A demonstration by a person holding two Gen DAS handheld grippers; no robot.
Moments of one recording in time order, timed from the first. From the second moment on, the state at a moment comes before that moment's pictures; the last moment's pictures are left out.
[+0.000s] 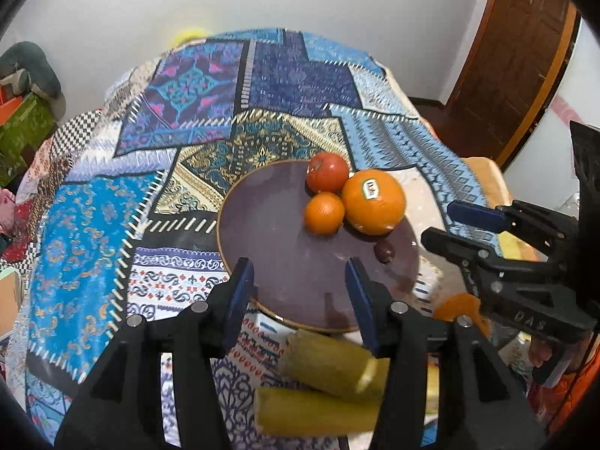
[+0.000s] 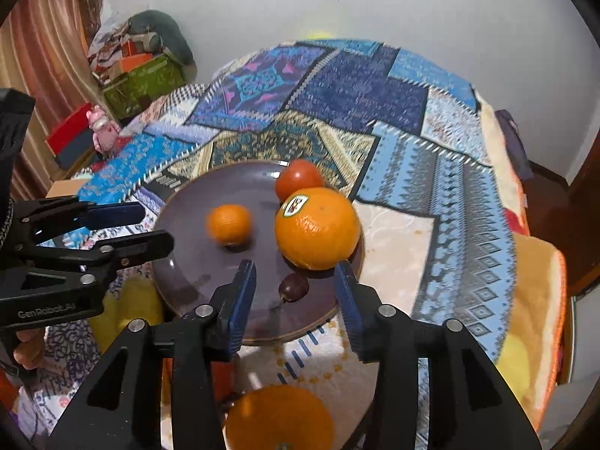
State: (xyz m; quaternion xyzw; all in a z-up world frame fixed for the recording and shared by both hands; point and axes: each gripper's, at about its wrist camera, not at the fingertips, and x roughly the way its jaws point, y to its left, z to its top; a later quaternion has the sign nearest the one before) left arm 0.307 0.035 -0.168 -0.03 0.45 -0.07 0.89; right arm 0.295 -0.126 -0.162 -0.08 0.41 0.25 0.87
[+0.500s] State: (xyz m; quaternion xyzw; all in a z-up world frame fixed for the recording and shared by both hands) left arm 0.250 0.033 -0.154 -0.05 0.45 -0.06 0.89; right arm 0.243 -0.166 -0.146 -0.06 0.38 0.23 0.89
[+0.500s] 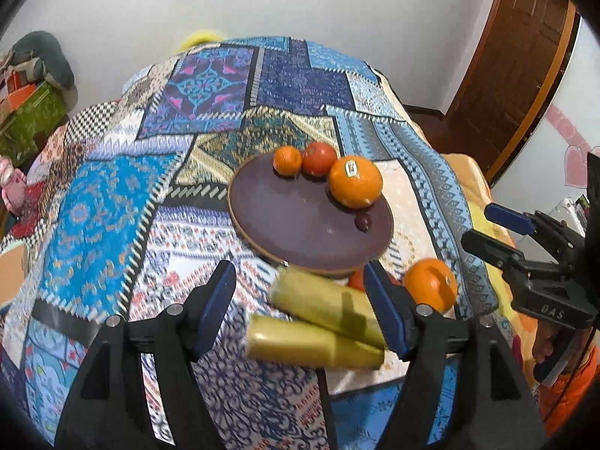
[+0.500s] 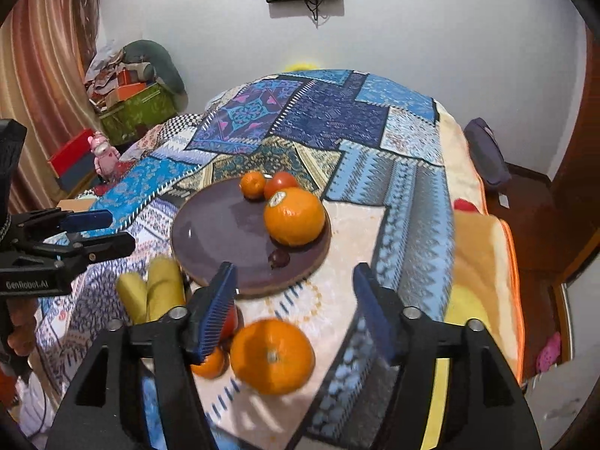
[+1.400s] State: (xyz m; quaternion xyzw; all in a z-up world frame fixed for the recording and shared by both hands) left arm 0.257 -0.027 -0.205 -0.02 0.48 -0.04 0.87; right arm 0.228 -0.162 -0.213 -0.04 0.46 0.25 0.85
